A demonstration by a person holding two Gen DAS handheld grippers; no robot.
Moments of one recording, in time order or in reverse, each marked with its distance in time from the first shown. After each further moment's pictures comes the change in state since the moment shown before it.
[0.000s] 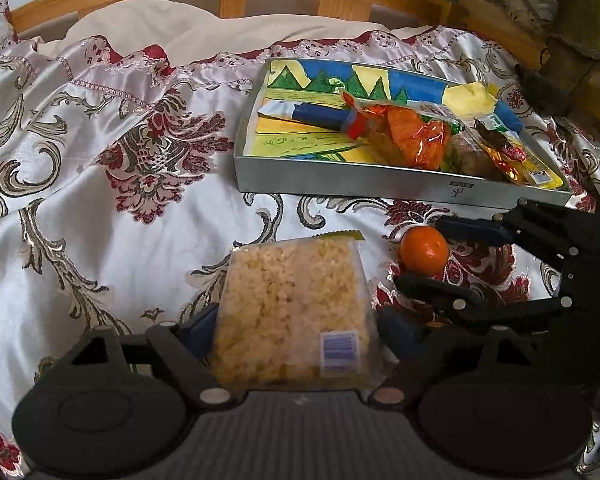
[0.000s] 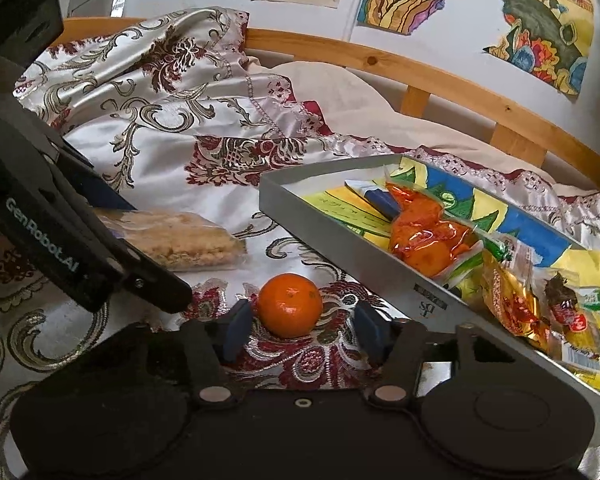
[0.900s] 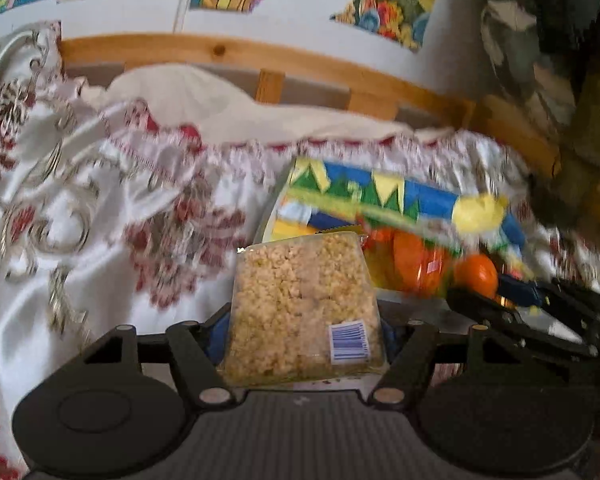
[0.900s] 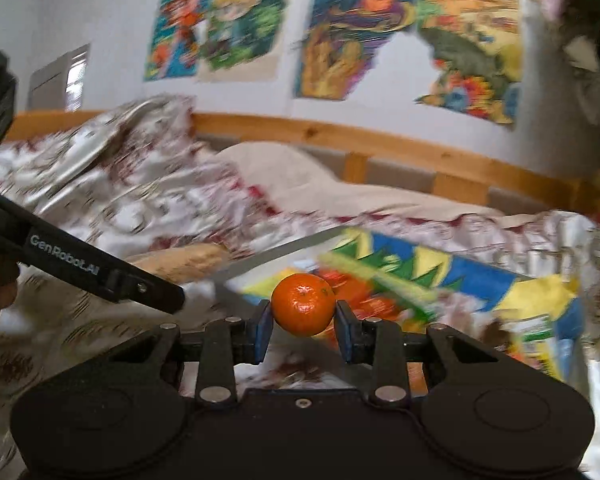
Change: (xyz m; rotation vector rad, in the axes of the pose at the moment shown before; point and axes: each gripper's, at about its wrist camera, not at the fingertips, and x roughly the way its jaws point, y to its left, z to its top) left arm -0.026 -0.005 0.036 -0.151 -0.260 0.027; right arm -0.036 -0.040 0.026 0.154 -0.212 -0.142
